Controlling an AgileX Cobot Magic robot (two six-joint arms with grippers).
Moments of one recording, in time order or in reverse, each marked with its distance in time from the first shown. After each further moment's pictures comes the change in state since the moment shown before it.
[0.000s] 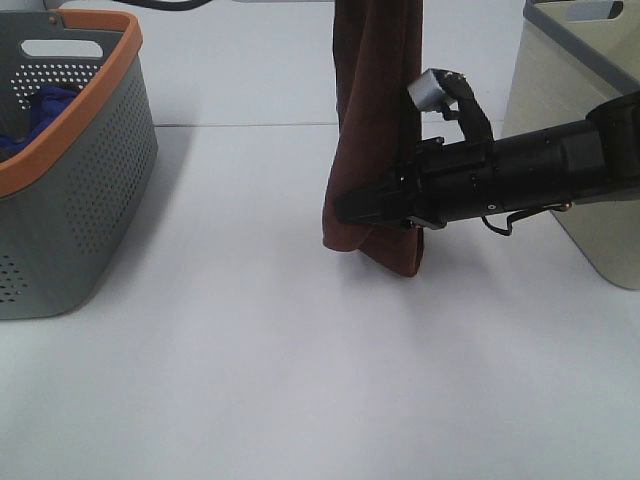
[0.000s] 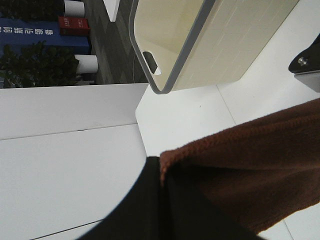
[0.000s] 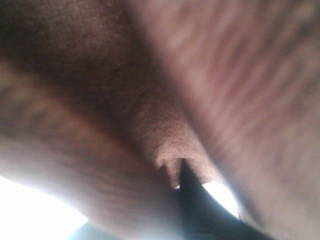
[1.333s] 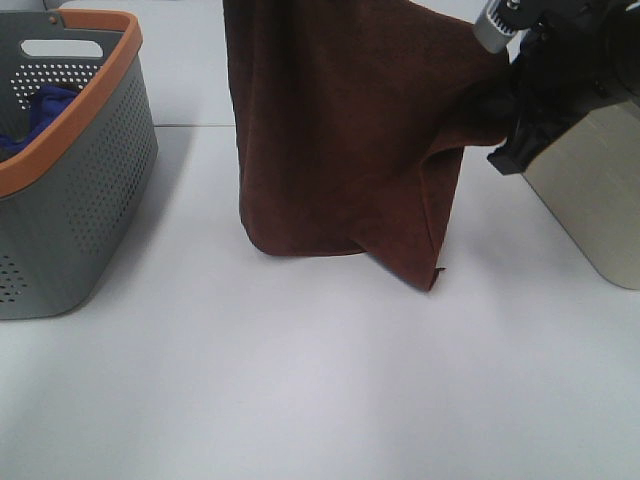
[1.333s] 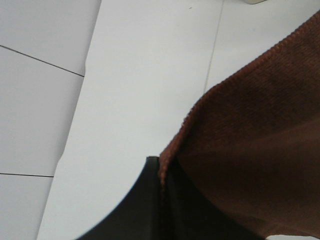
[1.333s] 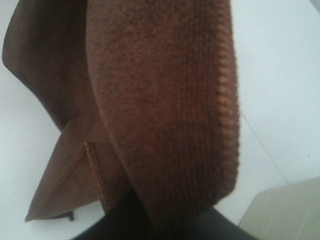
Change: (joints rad) left arm 0.168 0.093 -0.001 0.292 0.000 -0.832; right arm 0.000 -0.394 -0.080 -1.027 -0.491 0.463
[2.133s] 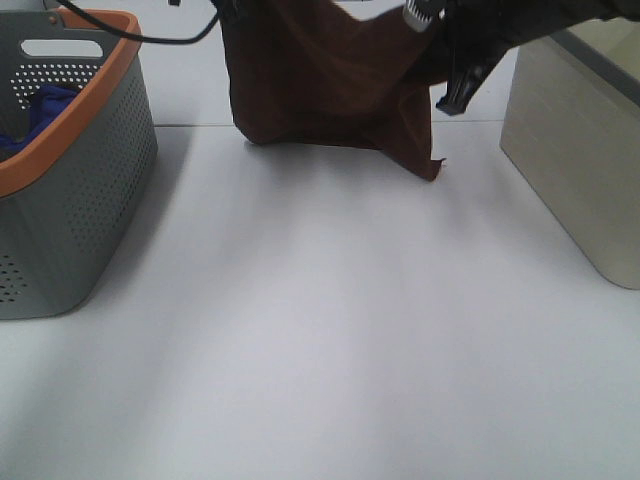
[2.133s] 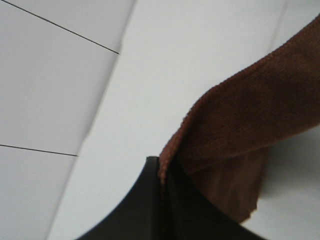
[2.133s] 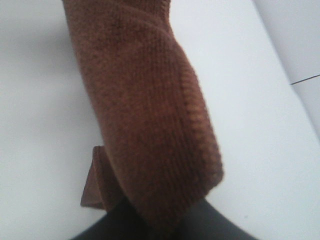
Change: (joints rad) left arm 0.094 0.178 0.000 0.073 -0.263 -0.026; right arm 0.000 0.387 -0.404 -0.031 -0.048 -0.240
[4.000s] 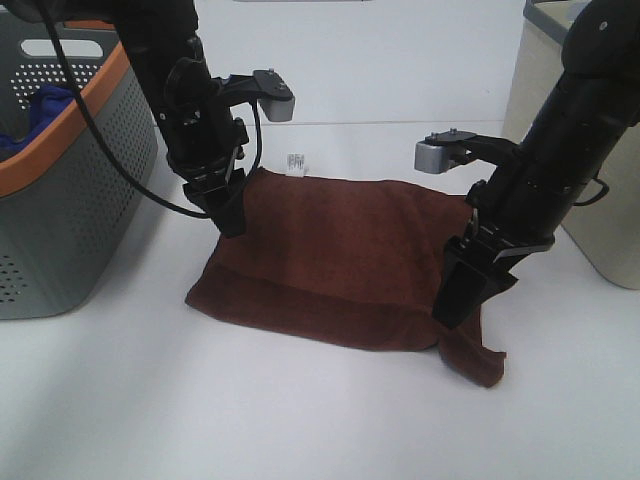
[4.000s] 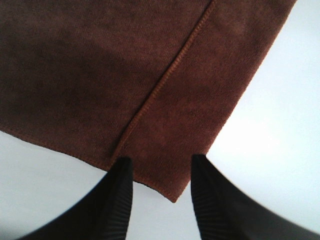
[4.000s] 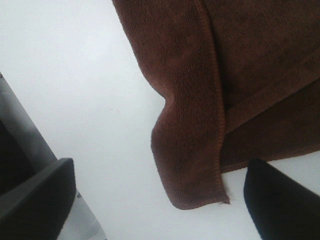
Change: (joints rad) left arm -0.006 0.156 0.025 -0.316 0.910 -0.045; right arm 0.000 0.008 0.212 -0.189 0.795 0.788
